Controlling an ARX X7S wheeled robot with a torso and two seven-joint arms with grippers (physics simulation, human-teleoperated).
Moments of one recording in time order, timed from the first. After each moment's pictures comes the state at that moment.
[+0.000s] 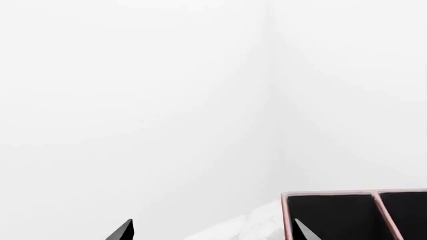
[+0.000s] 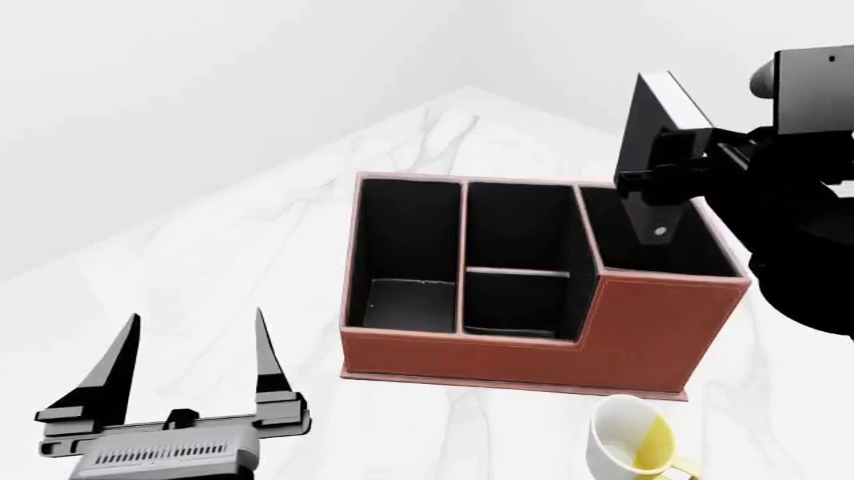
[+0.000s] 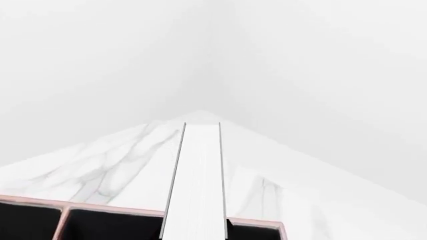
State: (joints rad) left arm 0.14 -0.42 0.27 0.57 -0.08 0.01 -0.54; right arm 1.05 0.79 -0.39 -0.19 1.21 0.91 0.62
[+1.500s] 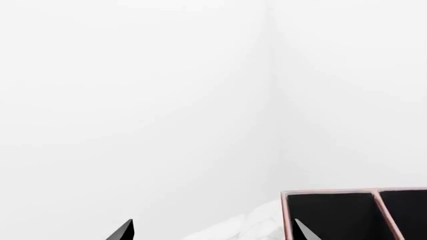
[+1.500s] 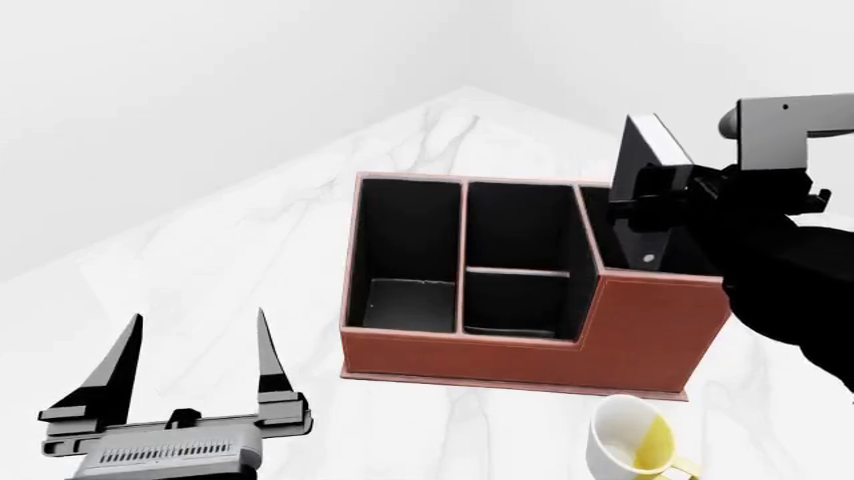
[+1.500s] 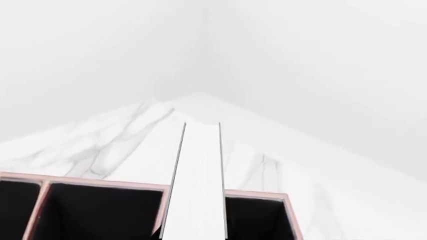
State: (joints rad) left arm 0.14 -0.43 0.28 0.57 -0.09 0.01 -0.55; right arm 0.97 0.76 -0.45 -0.08 1.11 0.82 0.55
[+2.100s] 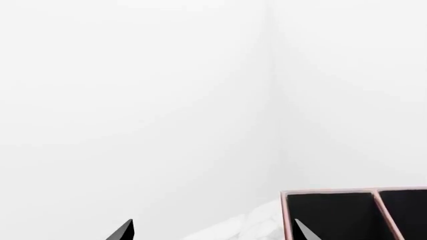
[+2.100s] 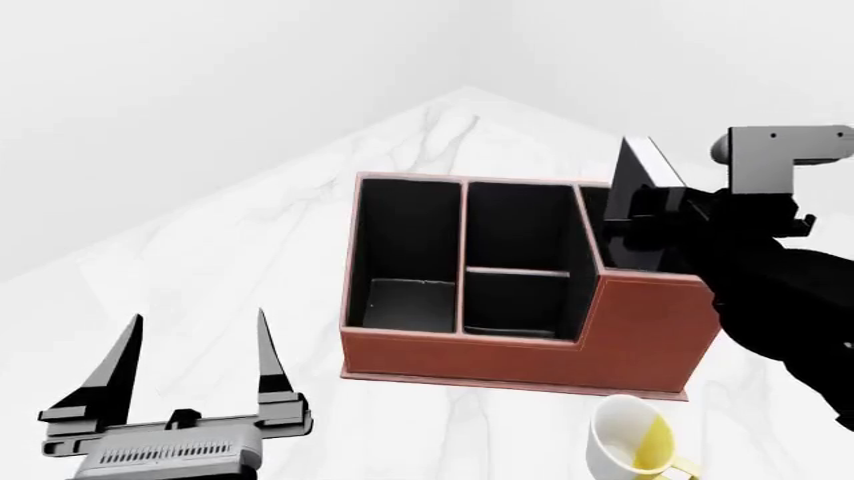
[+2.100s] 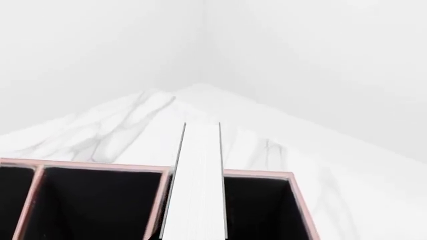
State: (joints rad) left arm 0.14 -0.44 0.29 0.57 -0.09 0.01 -0.56; right arm 0.90 0.75 -0.44 -0.05 1.10 0.76 0.52
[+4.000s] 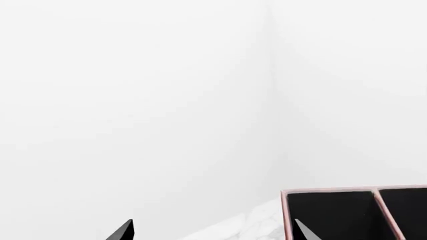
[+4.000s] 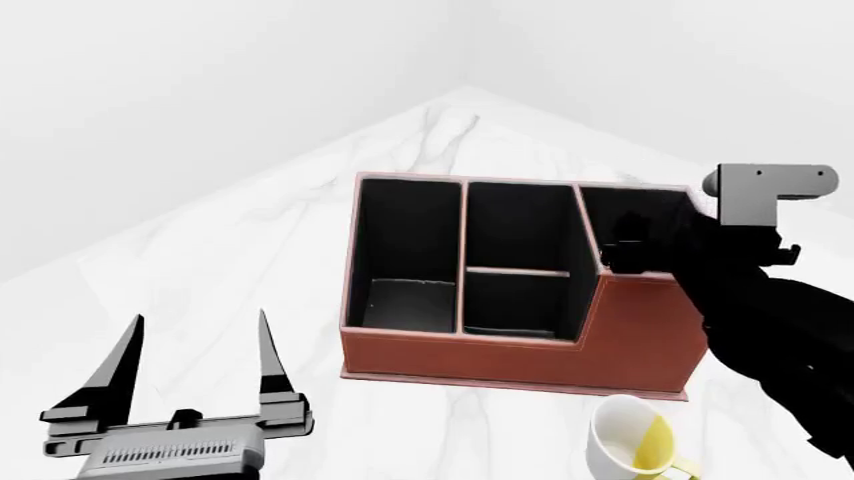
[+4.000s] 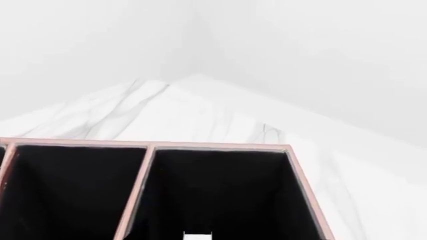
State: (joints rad) left arm 0.13 -0.45 0.30 0.56 -0.09 0.01 -0.58; right arm 0.81 0.73 -0.45 0.03 1.01 0.65 0.46
